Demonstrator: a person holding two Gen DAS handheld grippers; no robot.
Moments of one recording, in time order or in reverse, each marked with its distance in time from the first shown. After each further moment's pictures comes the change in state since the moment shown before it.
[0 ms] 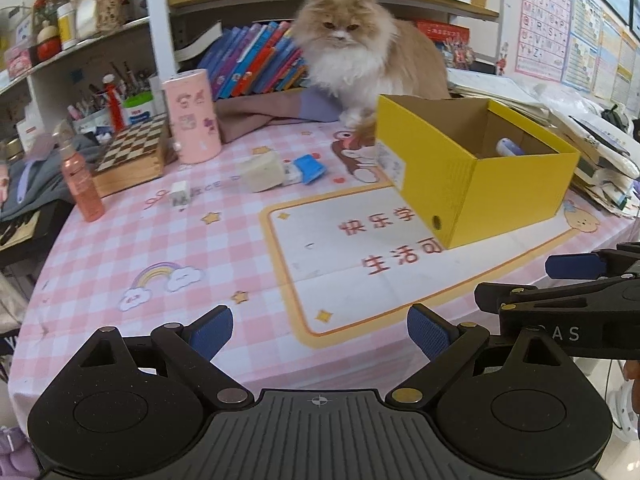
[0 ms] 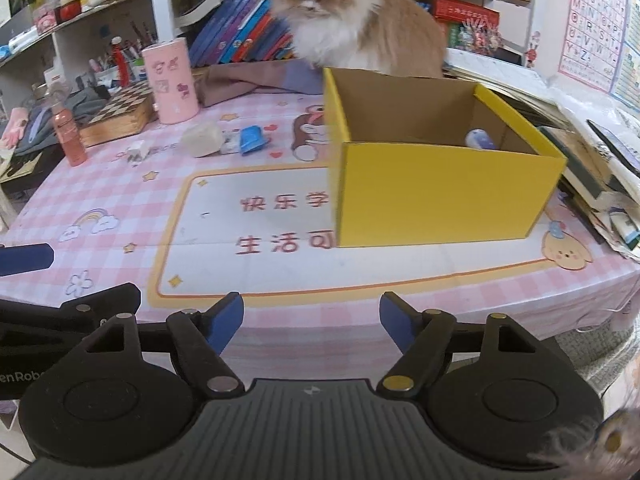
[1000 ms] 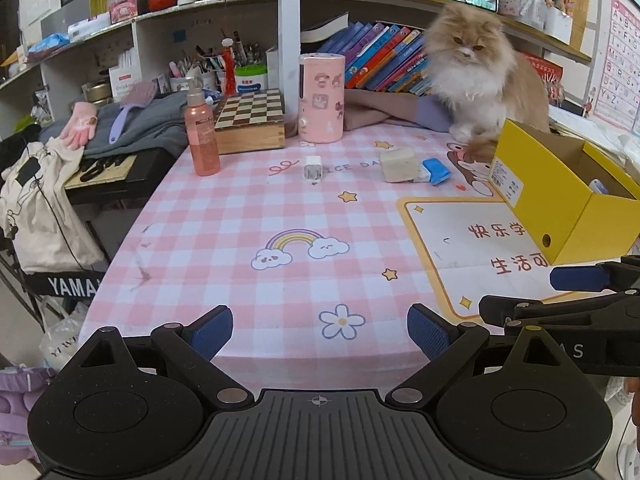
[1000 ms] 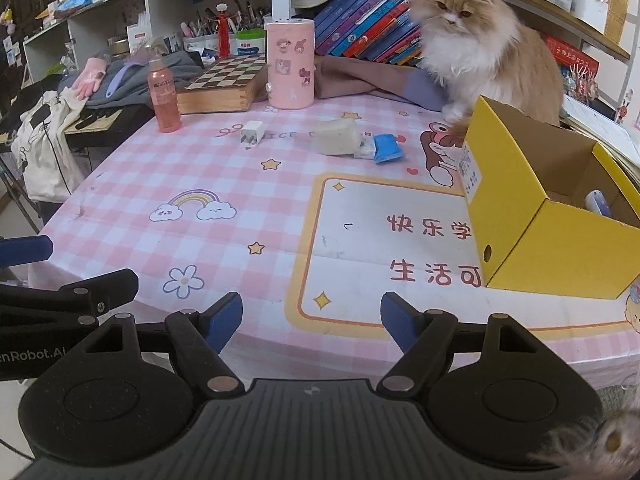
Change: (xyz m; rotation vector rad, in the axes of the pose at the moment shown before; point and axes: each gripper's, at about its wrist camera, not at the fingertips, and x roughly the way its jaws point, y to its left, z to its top) left arm -0.020 0.107 -0.029 -0.187 -0.002 0.140; right arm 0.023 0.115 0.014 -0.182 0.015 0.131
